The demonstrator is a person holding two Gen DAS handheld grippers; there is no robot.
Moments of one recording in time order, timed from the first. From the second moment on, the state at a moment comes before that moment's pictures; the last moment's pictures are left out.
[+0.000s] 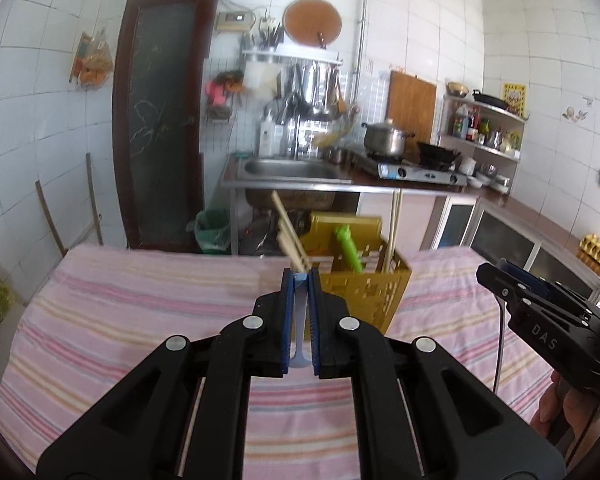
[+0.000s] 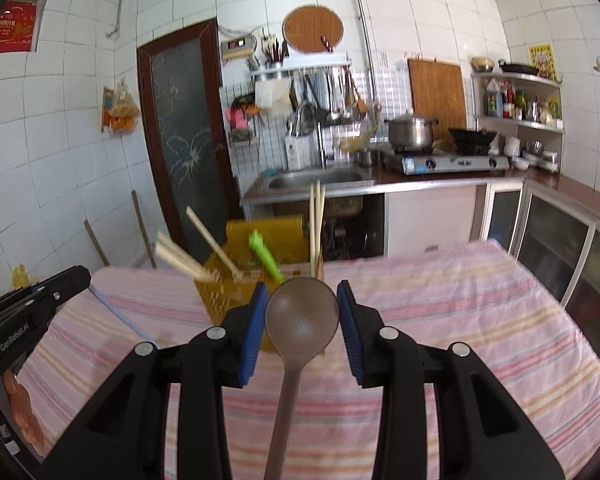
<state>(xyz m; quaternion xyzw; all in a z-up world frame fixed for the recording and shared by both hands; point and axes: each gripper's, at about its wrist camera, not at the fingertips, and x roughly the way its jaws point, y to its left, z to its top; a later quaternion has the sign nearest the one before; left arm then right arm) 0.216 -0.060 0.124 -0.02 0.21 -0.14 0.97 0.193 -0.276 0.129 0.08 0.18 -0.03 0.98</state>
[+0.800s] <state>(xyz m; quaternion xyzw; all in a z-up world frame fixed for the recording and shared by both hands) 0.315 -0.100 0.219 -0.02 0.13 -0.15 0.98 0.315 -0.302 0.220 0.05 0.05 -0.07 0.99</state>
